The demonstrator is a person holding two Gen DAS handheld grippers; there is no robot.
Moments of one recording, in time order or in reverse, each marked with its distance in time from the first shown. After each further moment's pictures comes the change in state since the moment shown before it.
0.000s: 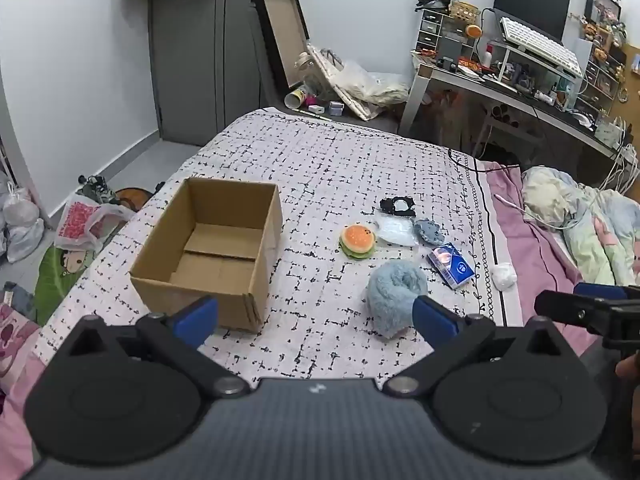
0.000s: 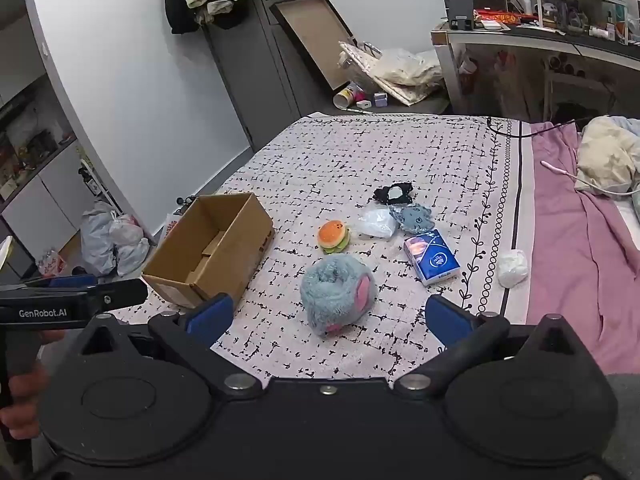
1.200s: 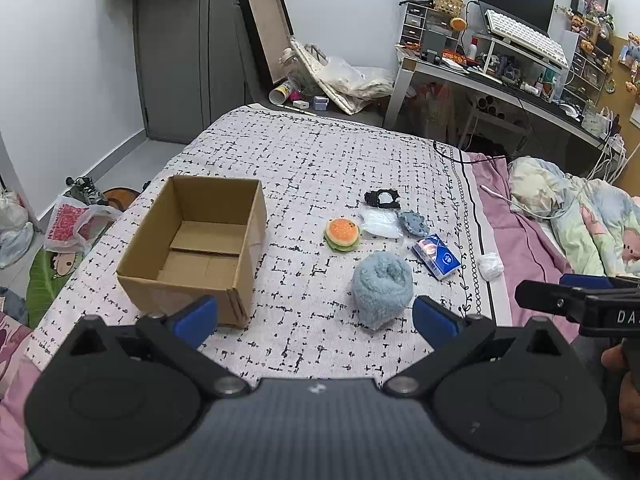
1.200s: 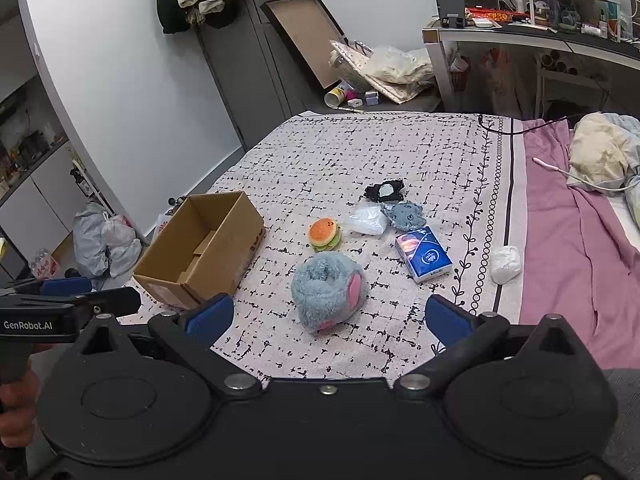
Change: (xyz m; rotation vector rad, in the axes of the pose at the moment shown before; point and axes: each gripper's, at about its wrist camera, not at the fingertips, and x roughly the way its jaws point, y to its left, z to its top) left arm -0.002 -0.009 -0.004 0.032 0.009 -0.035; right arm 0.001 0.000 0.000 0.005 -0.002 -0.023
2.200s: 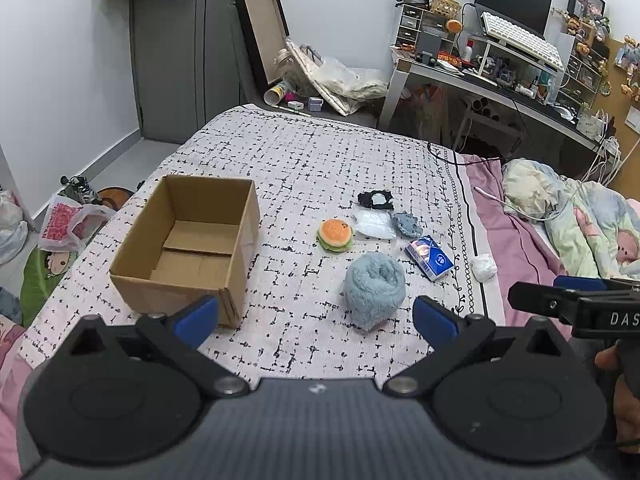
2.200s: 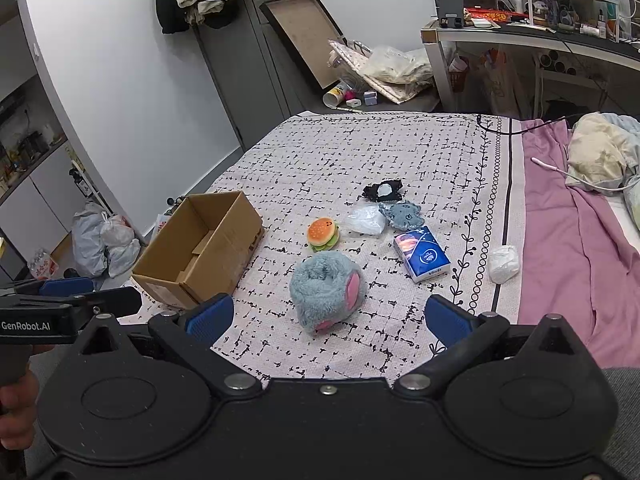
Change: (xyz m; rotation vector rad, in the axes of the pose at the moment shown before) left arm -0.002 -0.005 -0.001 0.001 -0.005 -0.017; right arm -0.001 -0.001 -0.001 0.000 -0.001 -0.004
